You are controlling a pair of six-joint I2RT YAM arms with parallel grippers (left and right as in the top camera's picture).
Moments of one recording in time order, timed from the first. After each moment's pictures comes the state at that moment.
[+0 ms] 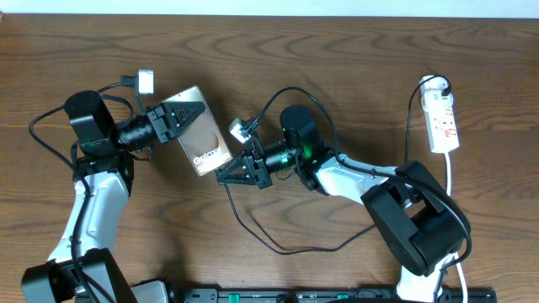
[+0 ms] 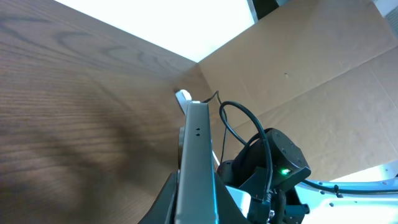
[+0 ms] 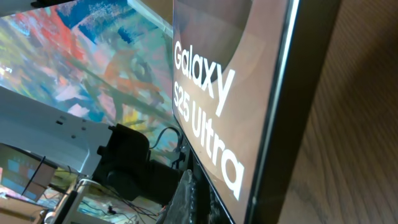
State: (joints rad) left arm 0.24 1.43 0.77 0.29 1.31 -0.60; right arm 0.65 1.96 0.97 0.69 -1.24 0.55
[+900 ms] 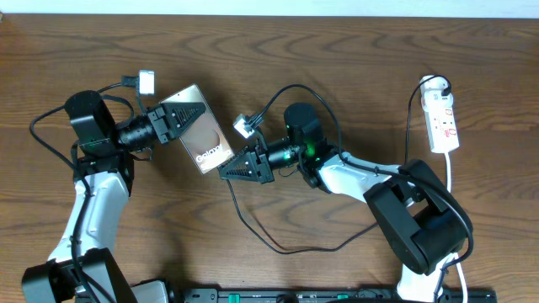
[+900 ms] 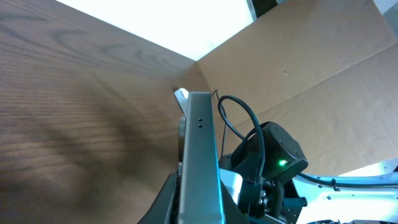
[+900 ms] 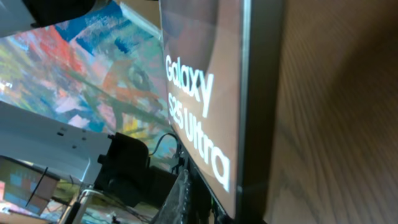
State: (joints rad) left arm 0.24 1.43 0.77 0.29 1.32 -0.59; right arm 0.63 1.96 0.97 0.69 -1.22 0.59
